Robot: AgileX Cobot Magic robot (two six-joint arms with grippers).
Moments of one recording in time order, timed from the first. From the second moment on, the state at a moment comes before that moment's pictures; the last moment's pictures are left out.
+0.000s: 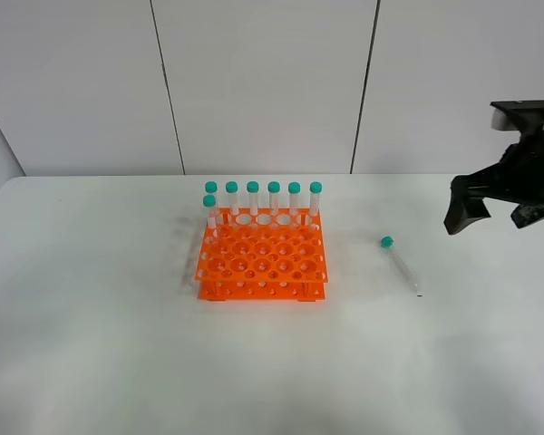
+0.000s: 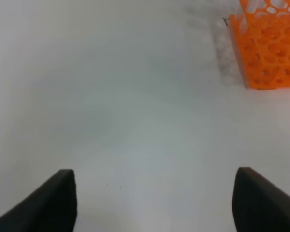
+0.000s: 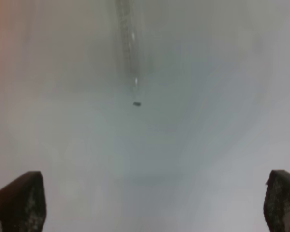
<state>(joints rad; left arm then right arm) -0.05 -0.01 -0.50 0.02 1.05 0.00 0.02 1.53 -1.17 0.11 0.98 -0.11</state>
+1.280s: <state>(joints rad) -0.05 -0.01 -0.50 0.02 1.05 0.00 0.10 1.97 -1.27 0.09 0.74 -0.12</state>
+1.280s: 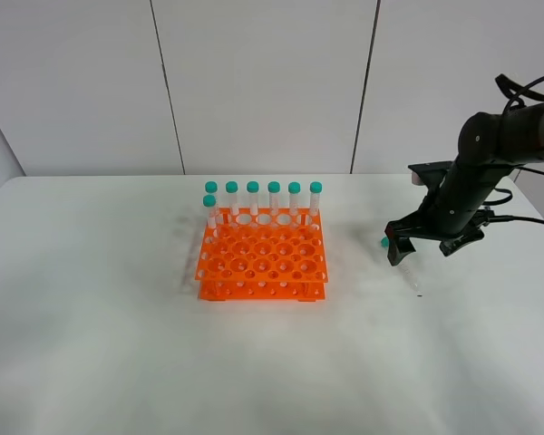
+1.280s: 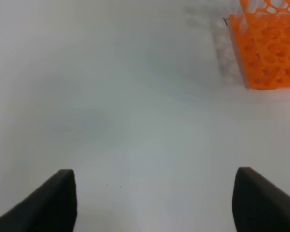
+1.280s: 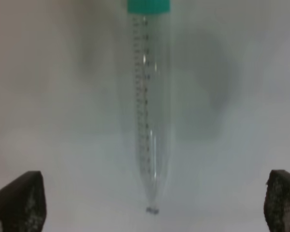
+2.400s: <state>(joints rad) -0.05 -0.01 -0.50 0.02 1.05 0.00 0.10 2.14 -1.36 0.12 0.71 -0.12</state>
